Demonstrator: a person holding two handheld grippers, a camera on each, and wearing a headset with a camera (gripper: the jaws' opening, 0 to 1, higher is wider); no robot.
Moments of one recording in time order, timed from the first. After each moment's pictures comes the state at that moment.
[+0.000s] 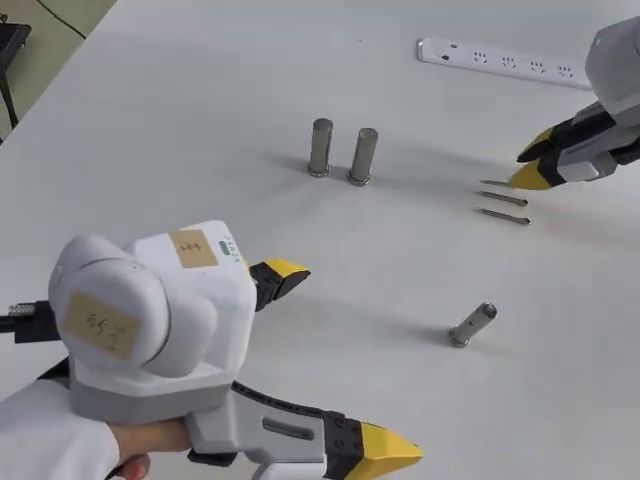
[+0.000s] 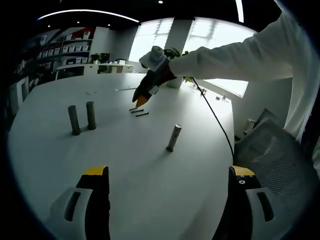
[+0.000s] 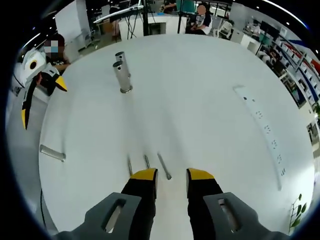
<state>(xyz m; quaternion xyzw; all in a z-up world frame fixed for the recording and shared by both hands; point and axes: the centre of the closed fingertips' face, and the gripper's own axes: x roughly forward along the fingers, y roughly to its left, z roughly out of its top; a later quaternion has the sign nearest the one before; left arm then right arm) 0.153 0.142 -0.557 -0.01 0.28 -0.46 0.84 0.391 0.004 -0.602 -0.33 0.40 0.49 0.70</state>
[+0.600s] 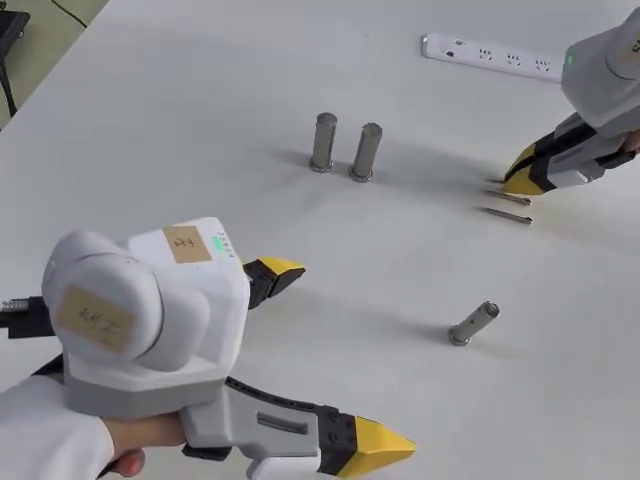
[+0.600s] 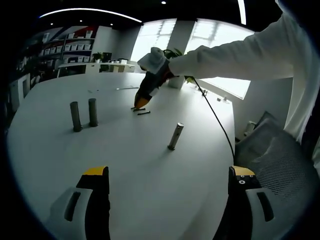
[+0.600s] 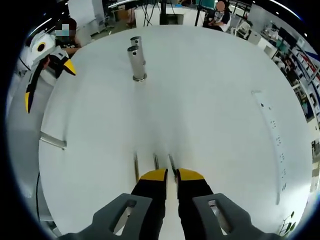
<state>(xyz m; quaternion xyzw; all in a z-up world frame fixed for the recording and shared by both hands) 0.154 0.143 -0.562 -0.02 0.28 -0.46 0.84 0.384 0.007 -0.615 -0.38 0.40 0.52 0.64</state>
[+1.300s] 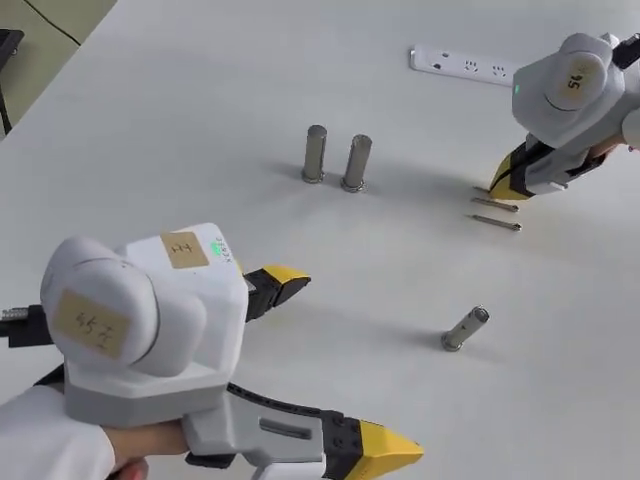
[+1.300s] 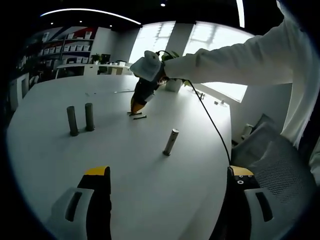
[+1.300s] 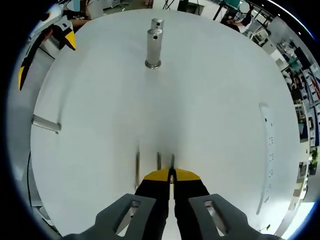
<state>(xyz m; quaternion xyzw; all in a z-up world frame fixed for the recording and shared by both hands) 0.153 0.135 -0.551 -0.03 0.27 -0.47 0.84 0.389 0.009 -0.618 -0.48 0.39 0.51 0.60</state>
